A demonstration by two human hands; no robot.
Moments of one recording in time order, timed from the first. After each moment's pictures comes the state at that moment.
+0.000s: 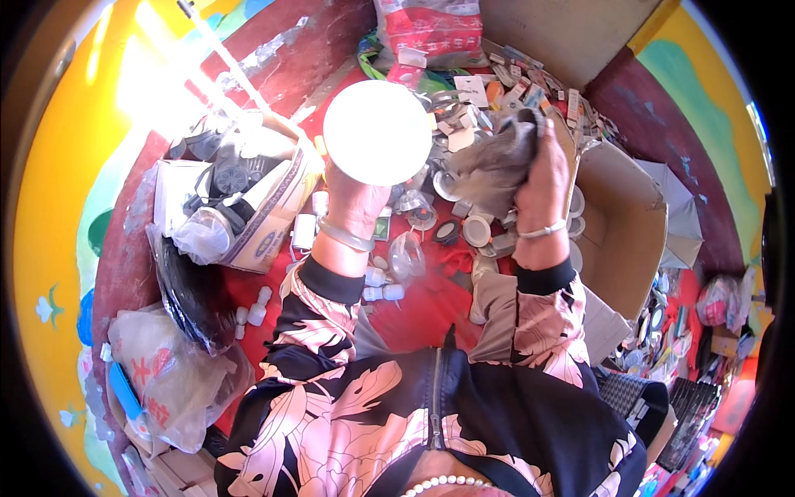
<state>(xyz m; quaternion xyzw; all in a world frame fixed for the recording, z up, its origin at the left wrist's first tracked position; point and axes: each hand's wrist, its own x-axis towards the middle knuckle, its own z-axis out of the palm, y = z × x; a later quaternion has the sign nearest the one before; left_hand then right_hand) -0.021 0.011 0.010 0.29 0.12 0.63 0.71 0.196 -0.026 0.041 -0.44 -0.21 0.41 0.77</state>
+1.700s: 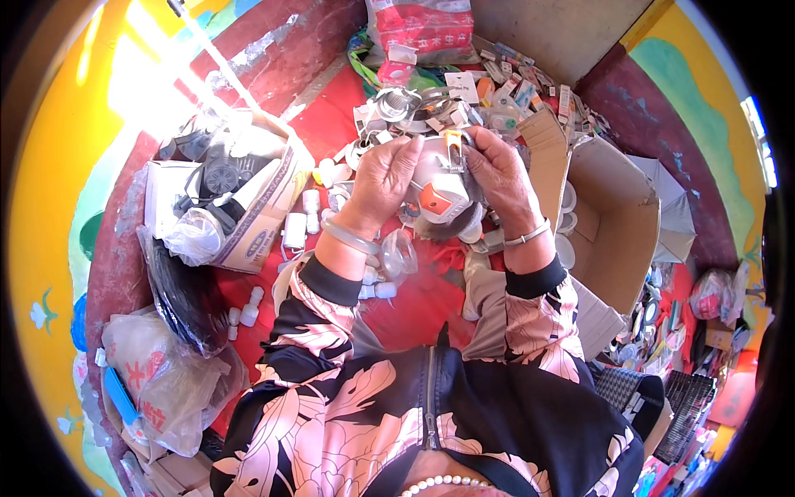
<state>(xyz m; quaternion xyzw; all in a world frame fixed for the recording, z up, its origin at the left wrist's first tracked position) -0.007 -0.007 0.021 0.69 0.30 0.49 0.44 0.176 -0.044 0.043 -0.46 -0.59 0.42 0.51</state>
